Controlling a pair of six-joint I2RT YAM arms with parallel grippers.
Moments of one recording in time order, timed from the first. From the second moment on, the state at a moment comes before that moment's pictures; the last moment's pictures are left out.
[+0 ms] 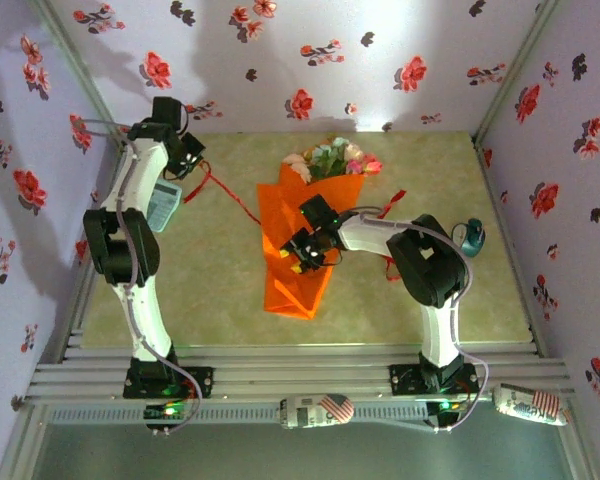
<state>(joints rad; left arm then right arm) -0.08 2.05 1.98 -0.92 0.08 -0.87 0.69 1.98 1.22 -0.32 -0.50 1.48</state>
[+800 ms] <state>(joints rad) -0.71 1.94 1.80 -0.56 0.35 -0.74 0.69 1.97 1.12 -0.11 -0.53 1.53</state>
